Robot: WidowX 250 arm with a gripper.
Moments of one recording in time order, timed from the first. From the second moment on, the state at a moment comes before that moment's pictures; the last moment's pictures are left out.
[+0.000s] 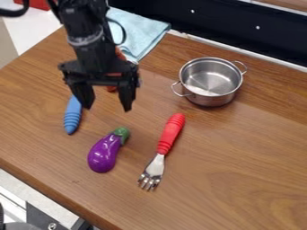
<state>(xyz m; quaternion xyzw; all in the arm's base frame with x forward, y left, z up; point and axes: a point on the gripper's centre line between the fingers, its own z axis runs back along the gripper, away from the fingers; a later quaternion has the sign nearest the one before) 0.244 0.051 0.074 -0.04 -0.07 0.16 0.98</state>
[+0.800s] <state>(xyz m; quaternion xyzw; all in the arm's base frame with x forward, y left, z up) 0.249 0.071 0.086 -0.03 -0.07 0.20 0.98</state>
